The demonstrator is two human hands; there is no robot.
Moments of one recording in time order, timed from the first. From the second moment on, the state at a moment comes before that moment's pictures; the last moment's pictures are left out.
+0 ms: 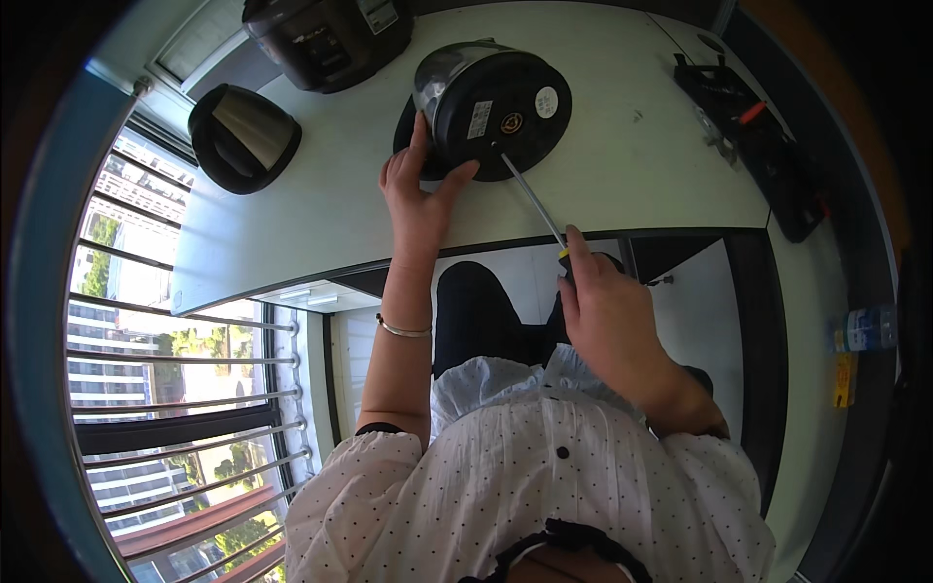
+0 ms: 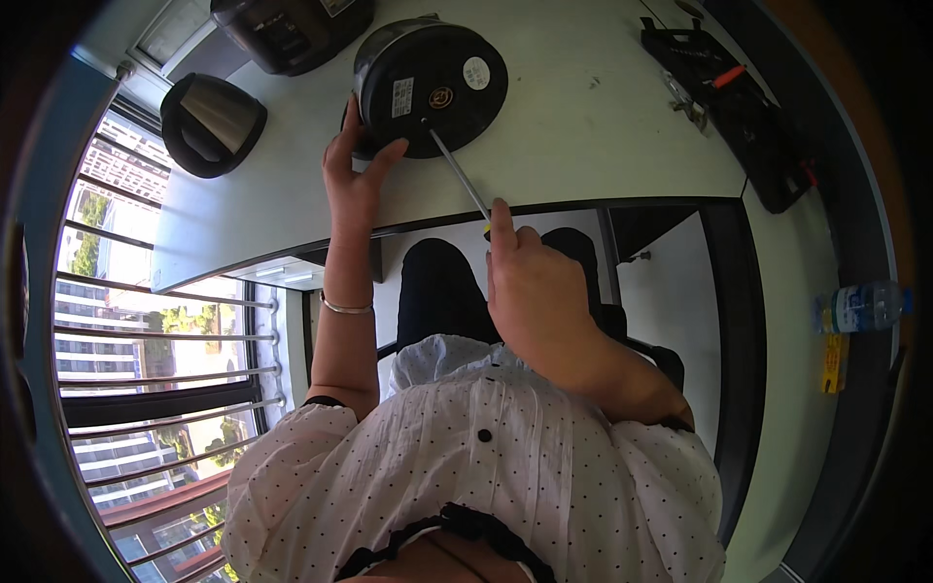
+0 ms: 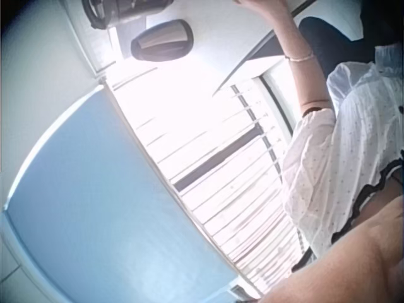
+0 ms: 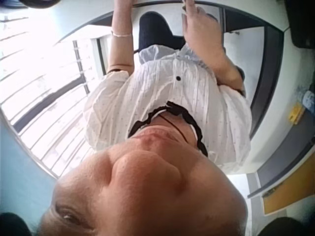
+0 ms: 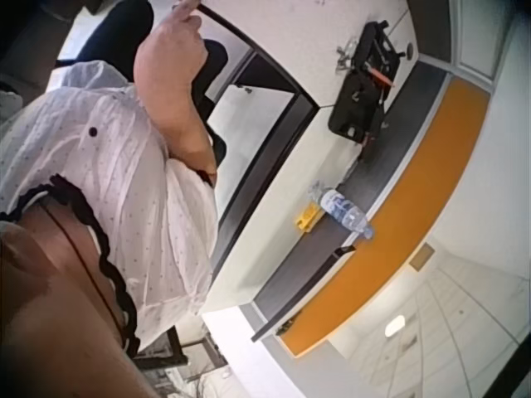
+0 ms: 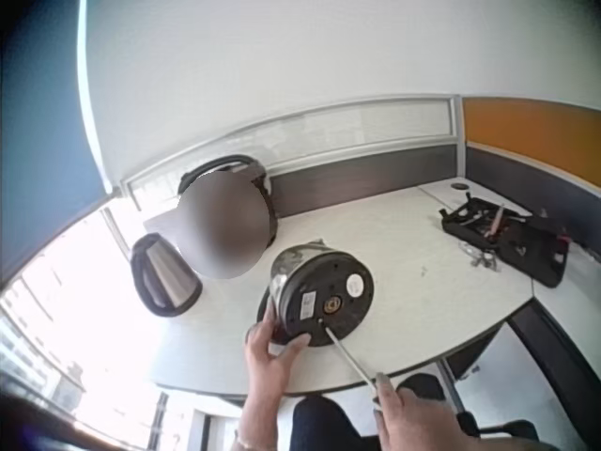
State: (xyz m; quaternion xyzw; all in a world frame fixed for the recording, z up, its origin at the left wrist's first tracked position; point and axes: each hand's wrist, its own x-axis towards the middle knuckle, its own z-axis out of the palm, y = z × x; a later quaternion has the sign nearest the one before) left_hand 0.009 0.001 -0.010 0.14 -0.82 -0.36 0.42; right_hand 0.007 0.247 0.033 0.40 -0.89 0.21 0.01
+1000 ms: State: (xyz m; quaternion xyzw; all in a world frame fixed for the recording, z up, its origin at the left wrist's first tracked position) left_hand 0.012 0.000 -0.004 0.13 -0.83 -0.35 0.42; right_hand 0.006 0.242 0.041 0.48 -0.86 0.12 0.14
